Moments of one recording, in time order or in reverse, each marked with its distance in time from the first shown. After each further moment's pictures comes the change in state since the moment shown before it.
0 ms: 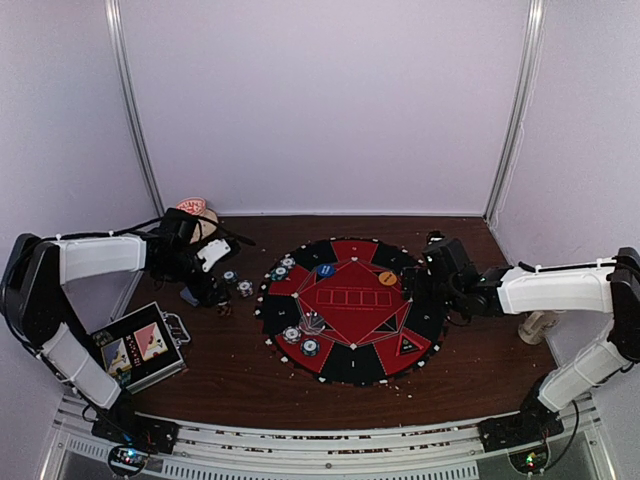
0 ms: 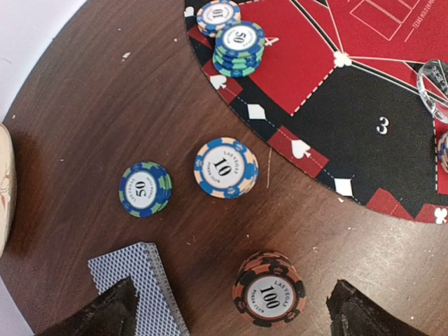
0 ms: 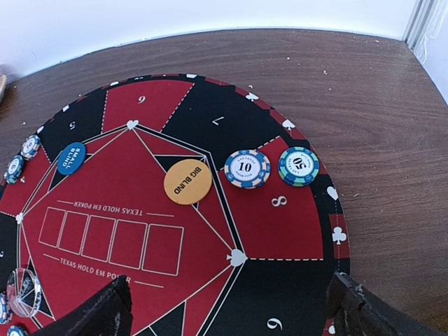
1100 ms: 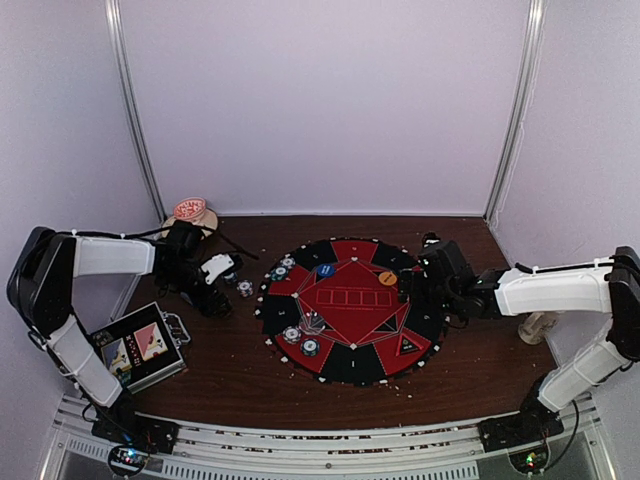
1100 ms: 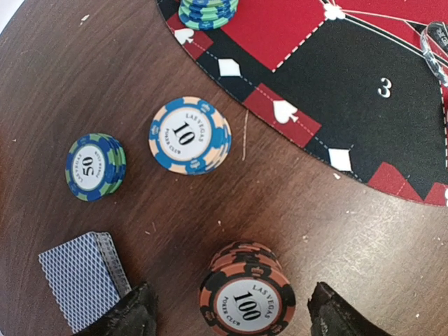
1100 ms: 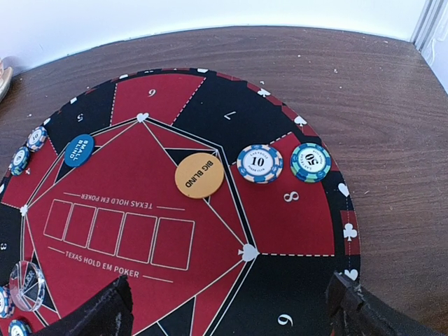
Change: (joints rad) left arm 0.004 0.081 -0.029 -0.001 0.030 0.008; right arm 0.027 0.011 0.002 0.005 0.000 -0.001
